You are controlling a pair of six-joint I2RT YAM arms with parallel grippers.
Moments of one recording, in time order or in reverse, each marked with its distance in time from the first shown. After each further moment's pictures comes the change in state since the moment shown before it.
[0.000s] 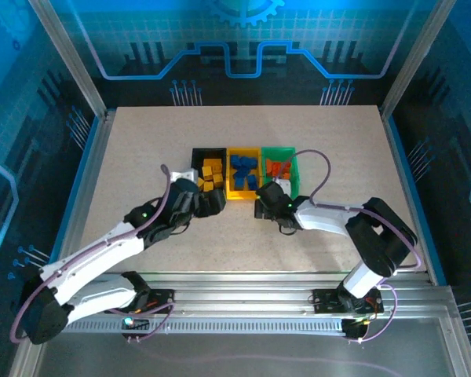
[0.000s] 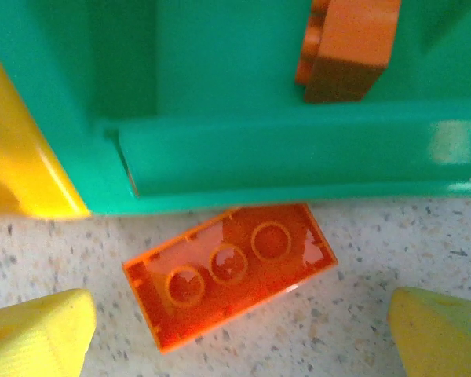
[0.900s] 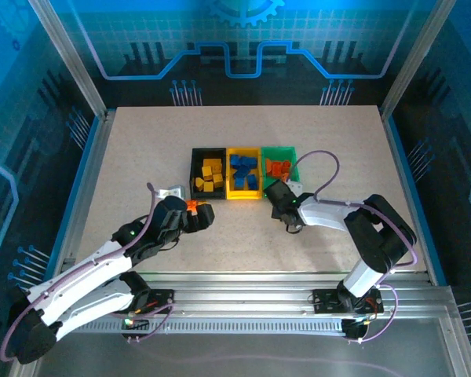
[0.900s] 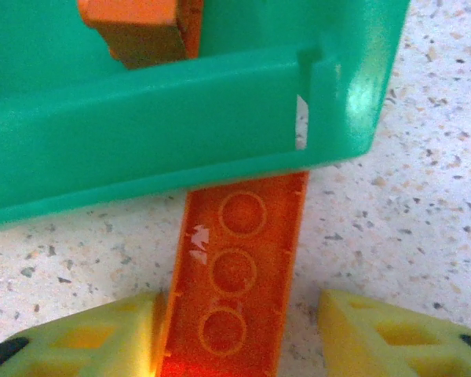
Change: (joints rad) left arm 0.000 -0.163 -0.140 -0.040 0.000 -0.060; right arm -0.095 -0.001 -0.037 -0.074 -0.006 0.029
